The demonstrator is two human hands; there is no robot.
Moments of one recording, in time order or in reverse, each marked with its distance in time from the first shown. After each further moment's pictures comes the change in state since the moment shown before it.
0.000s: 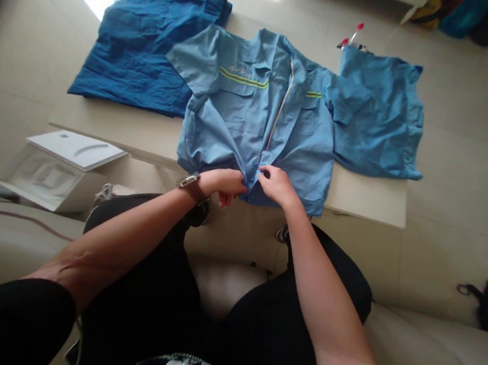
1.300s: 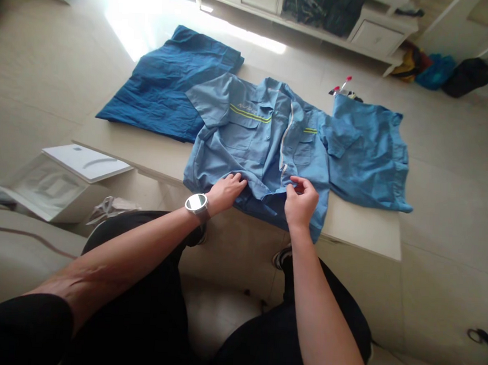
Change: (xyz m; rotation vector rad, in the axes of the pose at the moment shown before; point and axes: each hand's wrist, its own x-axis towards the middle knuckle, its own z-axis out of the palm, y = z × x) left_hand -0.004 -0.016 -0.007 0.673 0.633 0.260; right_hand 0.001 -0.003 -0.032 0.234 0.682 0.012
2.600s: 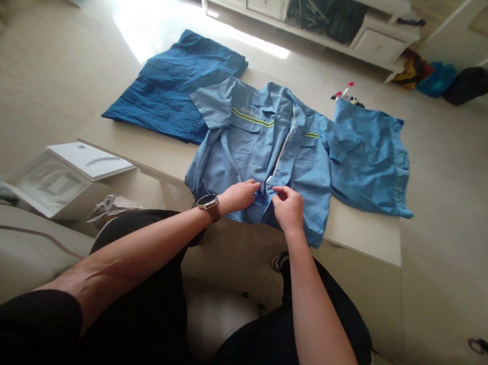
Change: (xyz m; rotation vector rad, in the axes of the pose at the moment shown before) left_hand 0.030 0.014 0.022 -0.253 0.070 0.083; right_hand -0.014 -0.009 0.006 -0.147 -0.318 -0.005
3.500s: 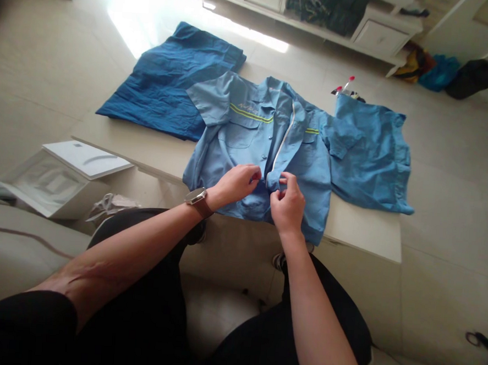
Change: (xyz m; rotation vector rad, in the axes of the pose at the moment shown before) left_hand -0.001 0.006 -0.036 -0.173 0.255 0.042; right_hand -0.012 -0.016 -0.004 -0.180 0.143 -0.233
